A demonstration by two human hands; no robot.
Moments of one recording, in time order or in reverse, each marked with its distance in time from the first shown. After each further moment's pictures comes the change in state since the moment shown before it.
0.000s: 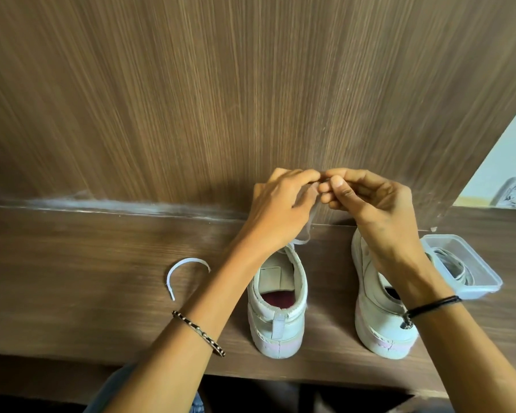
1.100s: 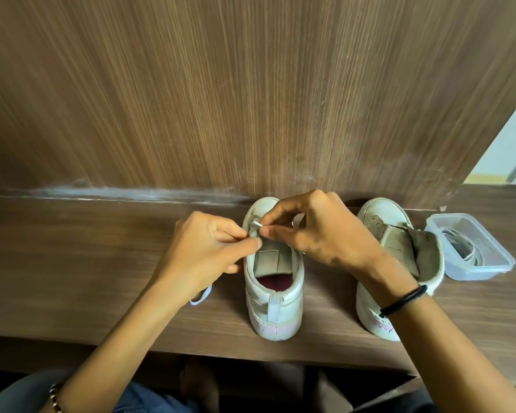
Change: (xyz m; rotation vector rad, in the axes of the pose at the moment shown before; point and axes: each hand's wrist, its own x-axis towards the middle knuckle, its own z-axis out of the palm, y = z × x) left_hand -0.085 -0.030 -0.045 -0.286 -0.053 -0.580; right_hand -0.016 0.005 0.034 -0.591 -0.541 0.014
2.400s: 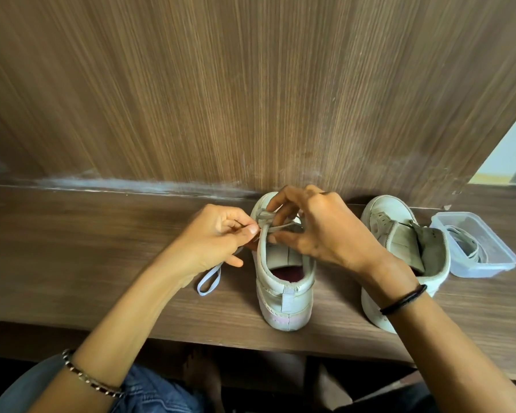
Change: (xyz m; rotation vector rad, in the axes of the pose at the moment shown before) left_hand 0.011 -0.004 -0.013 0.004 -0.182 -0.043; right_hand 0.005 0.000 0.014 -0.303 0.009 -0.043
